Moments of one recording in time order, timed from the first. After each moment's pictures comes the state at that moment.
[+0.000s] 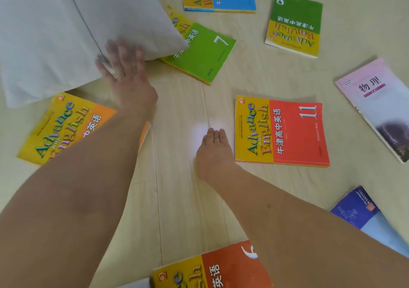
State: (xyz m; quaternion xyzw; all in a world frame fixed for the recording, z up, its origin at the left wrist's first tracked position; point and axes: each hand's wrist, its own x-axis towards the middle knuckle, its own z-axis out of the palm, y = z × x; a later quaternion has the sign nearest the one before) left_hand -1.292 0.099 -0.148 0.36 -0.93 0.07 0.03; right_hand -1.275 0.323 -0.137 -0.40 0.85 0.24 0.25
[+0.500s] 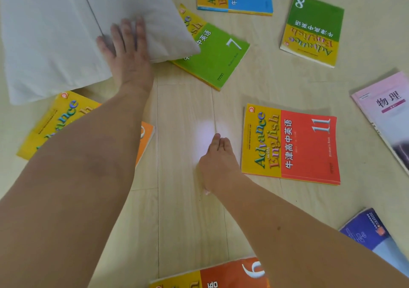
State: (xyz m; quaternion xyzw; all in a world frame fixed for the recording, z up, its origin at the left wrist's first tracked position) left_hand -1.330 0.052 -0.143 0.36 -0.92 0.10 0.08; right_hand -1.284 0.316 -0.146 -0.43 0.82 0.27 0.26
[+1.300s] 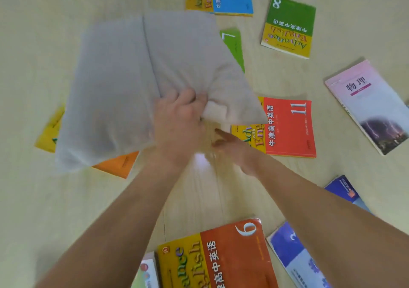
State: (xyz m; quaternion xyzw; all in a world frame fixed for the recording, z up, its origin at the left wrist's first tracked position) left_hand -1.224 0.239 -0.047 0.14 -0.96 -0.09 0.24; right_hand -1.293 0.382 -0.097 0.01 0.74 -0.44 0.52
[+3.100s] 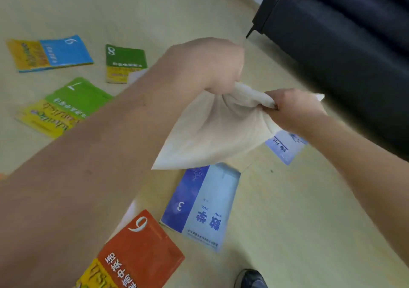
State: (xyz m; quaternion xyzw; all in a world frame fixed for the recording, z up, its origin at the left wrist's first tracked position) left_hand -1.314 0.527 0.238 -0.30 -0.95 -0.06 0.00; right_hand -1.285 0.746 0.198 -0.05 0.99 0.14 -0.01
